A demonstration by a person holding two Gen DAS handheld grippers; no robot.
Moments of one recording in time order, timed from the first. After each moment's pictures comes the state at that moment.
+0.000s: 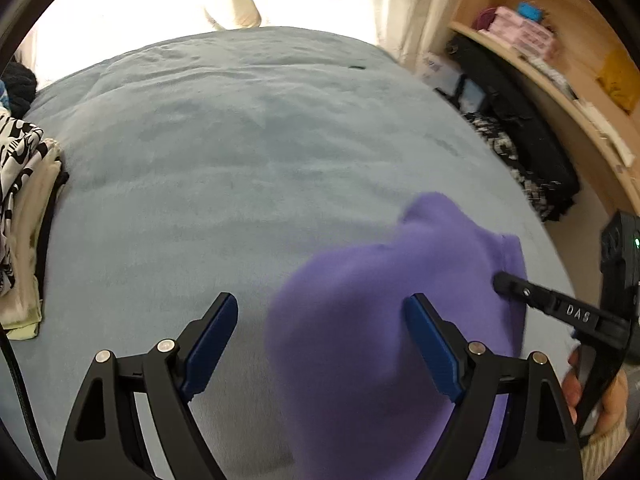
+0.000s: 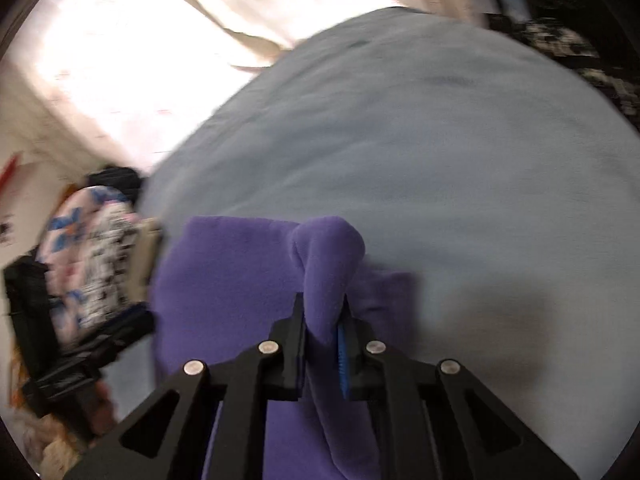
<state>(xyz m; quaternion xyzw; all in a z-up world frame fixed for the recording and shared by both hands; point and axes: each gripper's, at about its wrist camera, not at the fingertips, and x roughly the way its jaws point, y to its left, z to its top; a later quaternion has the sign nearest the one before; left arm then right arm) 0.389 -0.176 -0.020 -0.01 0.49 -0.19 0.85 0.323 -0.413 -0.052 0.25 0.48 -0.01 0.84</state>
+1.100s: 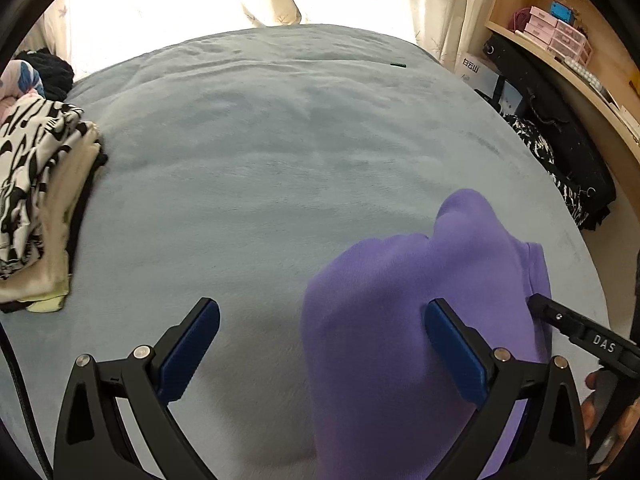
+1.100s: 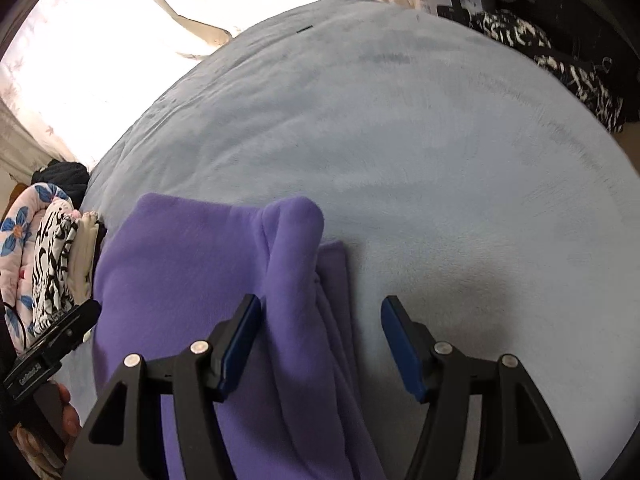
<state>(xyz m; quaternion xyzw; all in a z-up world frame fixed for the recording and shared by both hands) 0.372 -0.160 -0.026 0.00 0.49 -0.12 0.86 0.300 -0.405 -0.053 0.21 0.50 -0.05 0.84</state>
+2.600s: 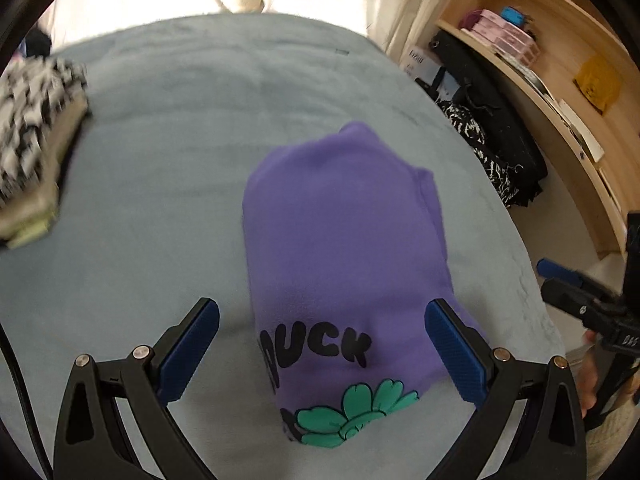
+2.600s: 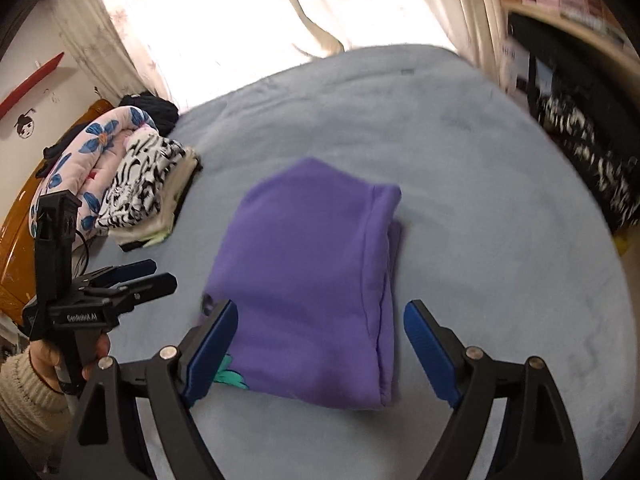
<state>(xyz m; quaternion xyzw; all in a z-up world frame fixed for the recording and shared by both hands) 0.254 -0.135 0.012 -0.07 0.52 -0.21 0.82 0.199 -0.385 0.042 0.13 0.48 0.09 0.86</state>
